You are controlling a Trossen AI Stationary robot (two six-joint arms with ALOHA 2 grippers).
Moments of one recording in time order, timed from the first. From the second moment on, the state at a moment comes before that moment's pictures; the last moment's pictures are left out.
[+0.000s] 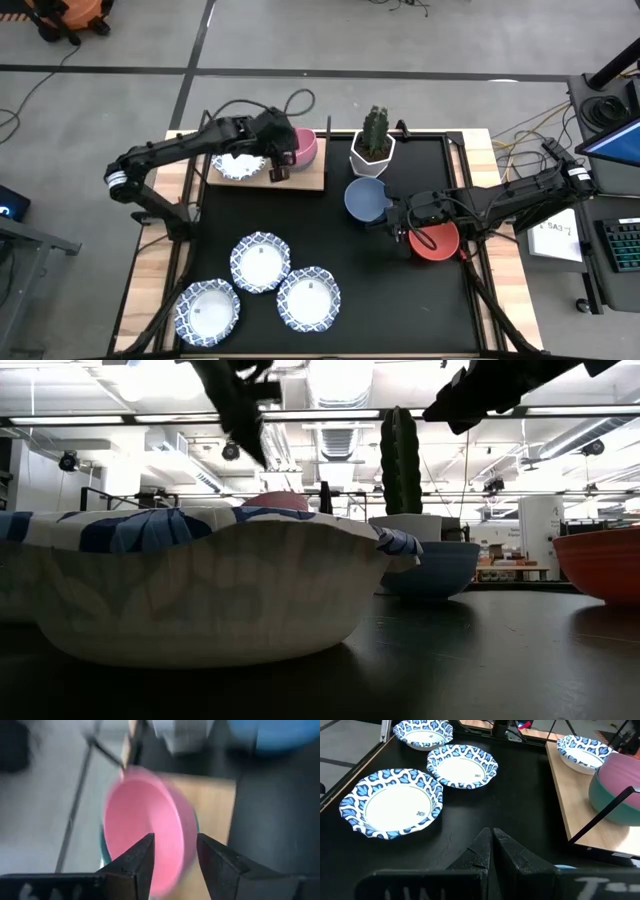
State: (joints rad) left arm 0.40 1.48 1.42 -0.81 -0.16 0.36; right arm 0.17 1.06 0.71 -0.09 0.08 -0.08
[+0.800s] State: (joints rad) left arm 0.47 1.49 0.84 0.26 -0.06 -0.08; right arm 0.17 1.06 0.63 -0.03 0.08 -0.08
